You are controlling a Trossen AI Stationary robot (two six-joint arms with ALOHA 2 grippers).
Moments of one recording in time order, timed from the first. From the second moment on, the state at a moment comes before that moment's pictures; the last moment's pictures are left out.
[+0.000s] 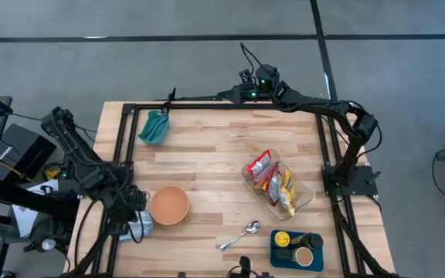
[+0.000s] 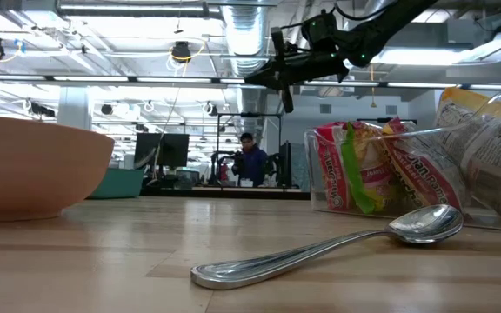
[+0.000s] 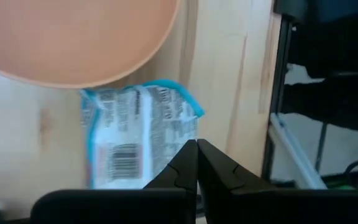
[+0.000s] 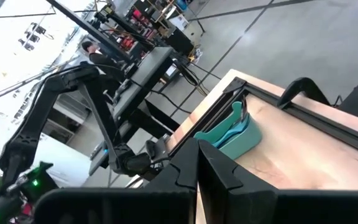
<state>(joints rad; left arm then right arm) -0.87 0.96 0.75 -0.90 0.03 -0.98 -0.61 1.78 1.30 0.31 -0.50 0.74</state>
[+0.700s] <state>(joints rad) -0.92 1.28 0.75 -0.66 0.08 -1.65 -0.60 1.78 1.30 0.31 -0.50 0.70</state>
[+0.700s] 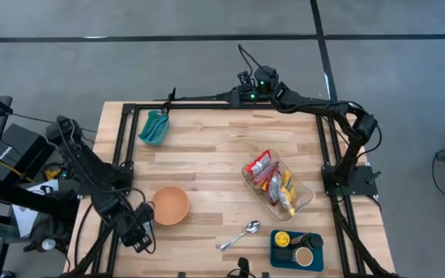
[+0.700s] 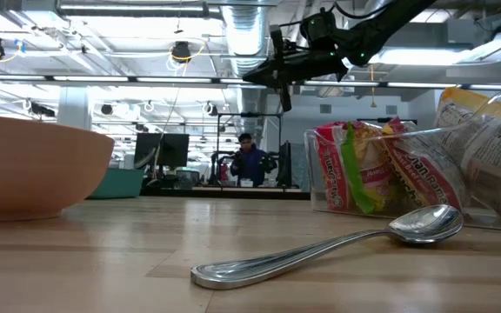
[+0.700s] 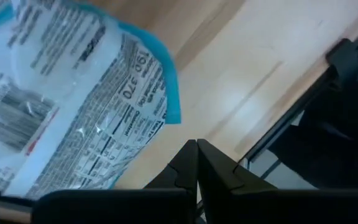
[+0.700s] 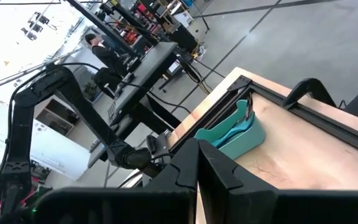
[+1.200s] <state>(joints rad) -0.91 1.28 0.75 -0.71 0.12 -1.72 -0.60 1.78 1.30 0.31 -0.50 0.70</state>
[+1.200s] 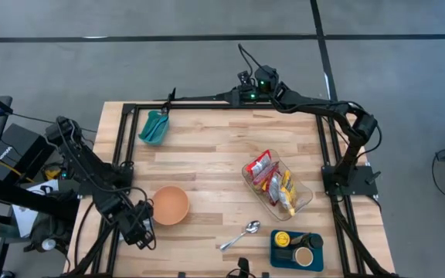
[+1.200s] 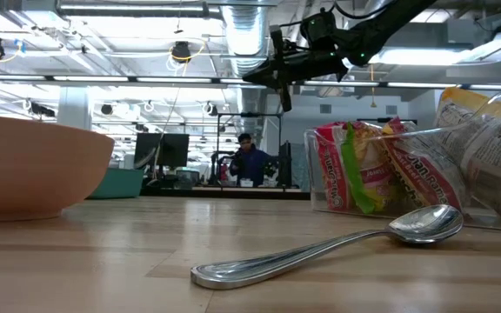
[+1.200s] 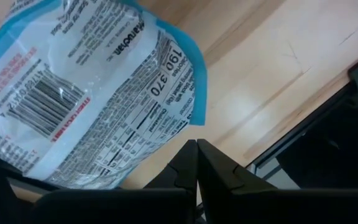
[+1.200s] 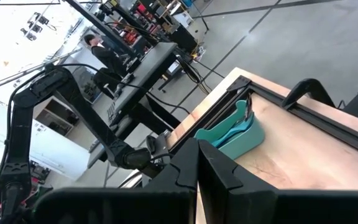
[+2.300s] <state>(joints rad) -0.89 1.28 0.75 -0.75 0.10 -1.43 -0.60 1.78 1.30 0.31 -0.50 0.70</state>
